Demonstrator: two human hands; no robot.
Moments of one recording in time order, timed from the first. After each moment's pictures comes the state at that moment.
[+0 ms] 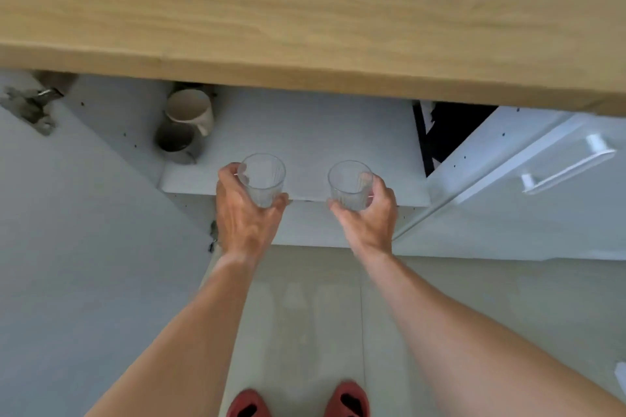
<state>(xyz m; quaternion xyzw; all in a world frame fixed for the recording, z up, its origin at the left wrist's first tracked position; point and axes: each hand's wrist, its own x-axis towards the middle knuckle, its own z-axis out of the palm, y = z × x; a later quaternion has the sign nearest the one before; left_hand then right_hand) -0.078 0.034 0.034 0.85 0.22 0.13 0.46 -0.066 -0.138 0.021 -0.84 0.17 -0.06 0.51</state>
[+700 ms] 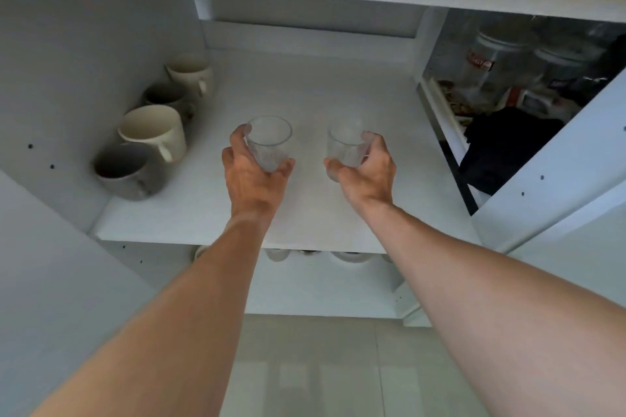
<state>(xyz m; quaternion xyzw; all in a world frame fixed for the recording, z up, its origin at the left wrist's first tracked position) 0.083 0.031 -0.064 0.81 0.18 0.23 0.51 0.110 -0.124 -0.058 -0.83 0.08 -0.15 0.54</state>
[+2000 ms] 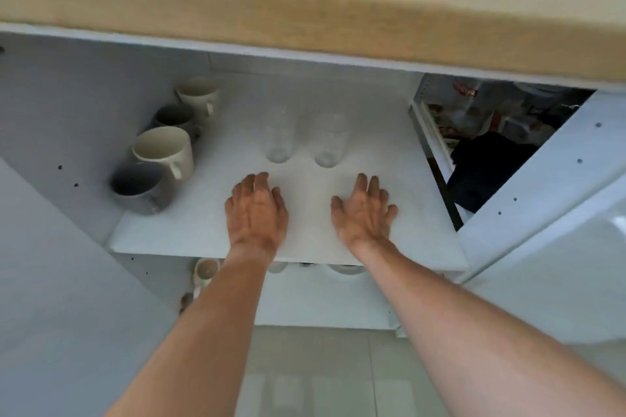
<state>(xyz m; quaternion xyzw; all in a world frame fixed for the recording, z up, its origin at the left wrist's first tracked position) 0.051 0.029 -0.052 0.95 0.13 0.14 0.24 0.074 -0.122 -0.049 -0.98 0.10 -0.02 0.19</state>
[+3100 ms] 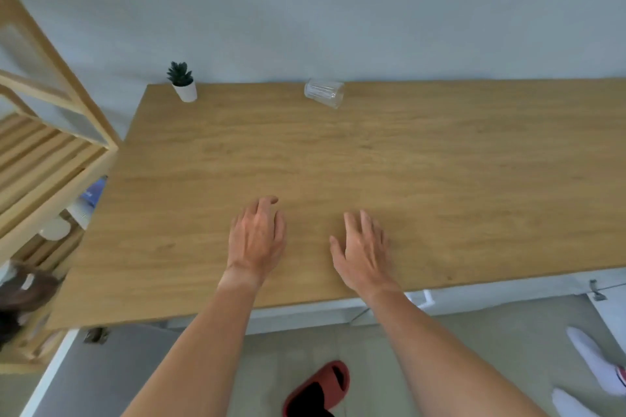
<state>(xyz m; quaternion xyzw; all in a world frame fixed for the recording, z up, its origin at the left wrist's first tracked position) 0.069 -0.022 0.325 0.96 0.00 0.06 0.26 0.041 -0.209 0.297 -0.99 0.05 0.03 0.12</state>
